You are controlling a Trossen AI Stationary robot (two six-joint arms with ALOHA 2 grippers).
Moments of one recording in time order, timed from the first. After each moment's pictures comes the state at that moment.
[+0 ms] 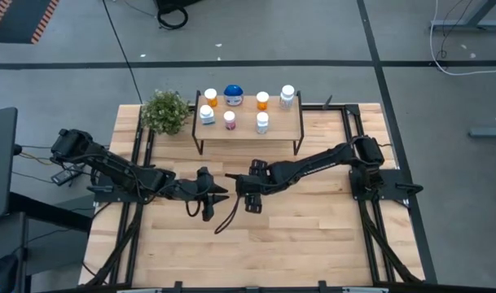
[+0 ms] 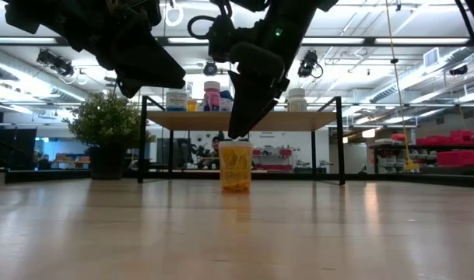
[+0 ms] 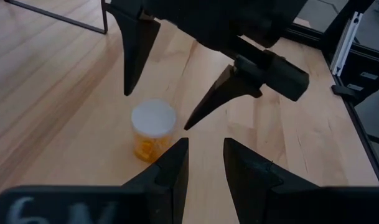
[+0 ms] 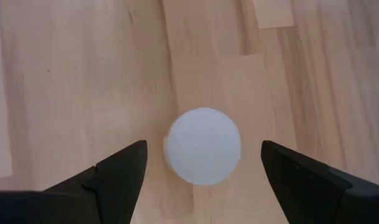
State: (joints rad) left arm -0.33 1.29 0.58 0.22 -0.37 -0.46; right arm 0.16 1.99 1.53 -0.69 0.28 0.24
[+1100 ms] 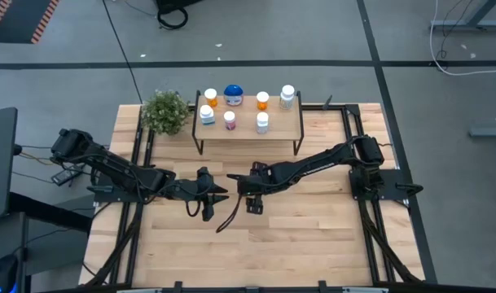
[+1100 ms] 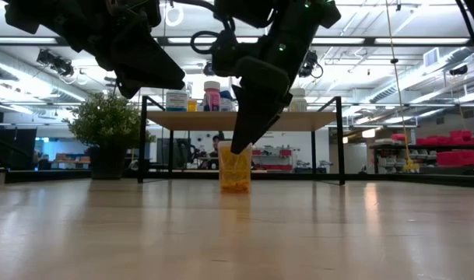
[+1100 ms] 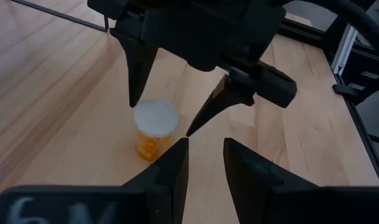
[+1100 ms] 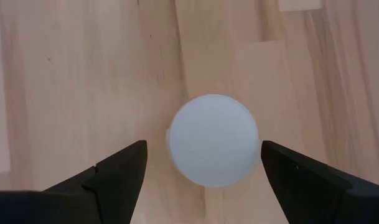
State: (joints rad) left arm -0.33 1.29 0.58 0.21 -0.37 -0.47; right arm 0.15 1.99 1.45 -0.59 0.21 0.24
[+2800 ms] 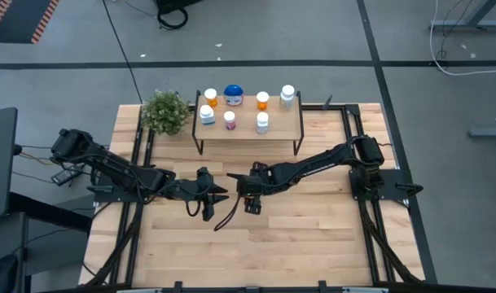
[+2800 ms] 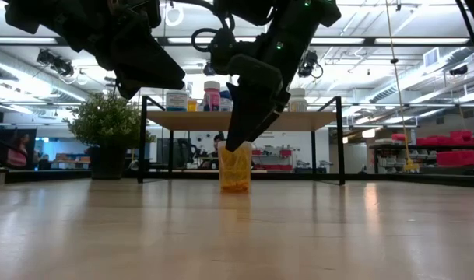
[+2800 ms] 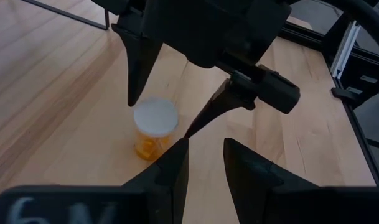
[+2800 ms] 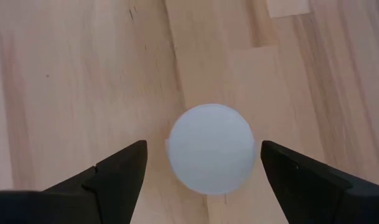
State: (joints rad) left arm -0.33 1.29 0.58 0.21 -0.37 -0.49; right arm 0.15 1.99 1.45 -0.58 0.24 0.29
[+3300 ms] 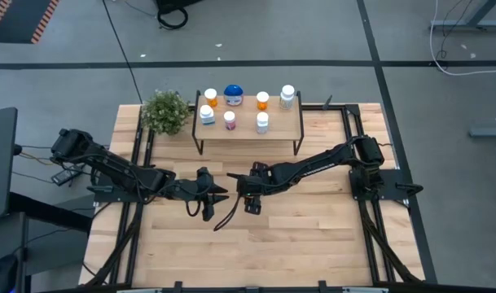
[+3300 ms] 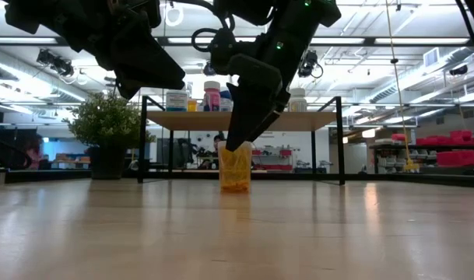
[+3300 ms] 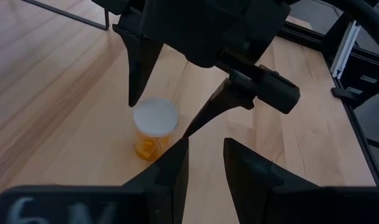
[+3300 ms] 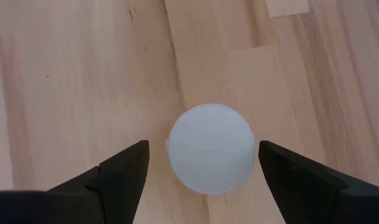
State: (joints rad) left arm -0.32 1.29 0.58 0.21 -0.37 -0.49; right arm 0.15 1.99 1.45 -0.58 0.24 0.30
